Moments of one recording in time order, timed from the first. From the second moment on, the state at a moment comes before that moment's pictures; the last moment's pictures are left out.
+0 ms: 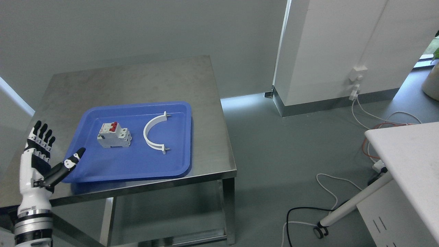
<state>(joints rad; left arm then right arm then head) -0.18 0.10 0.38 -1.67 0.11 -0.11 -0.12 0.09 0.00 0.00 -0.24 0.07 0.08 -0.13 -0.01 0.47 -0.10</state>
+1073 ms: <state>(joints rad) -0.48 0.34 0.12 -1.57 -0.26 0.07 -0.68 0.09 0.00 0.00 -0.24 0.07 0.08 -0.14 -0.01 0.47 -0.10</state>
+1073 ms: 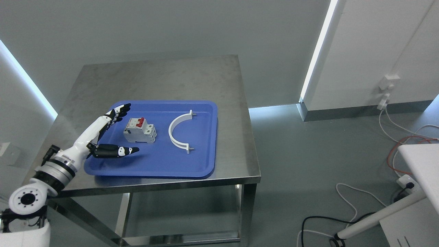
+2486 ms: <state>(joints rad) -0.61 0.27 0.05 -1.39 -0.47 0.04 -0.66 0.09 0.00 0.00 -0.24 0.07 0.08 -0.13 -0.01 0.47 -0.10</state>
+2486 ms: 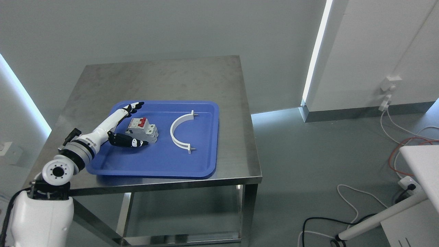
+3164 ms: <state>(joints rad) -0.59 0.21 0.16 -1.37 -0.47 -0.06 -0.65 0.09 0.00 0.00 -0.24 0.07 0.08 -0.14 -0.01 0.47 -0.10</state>
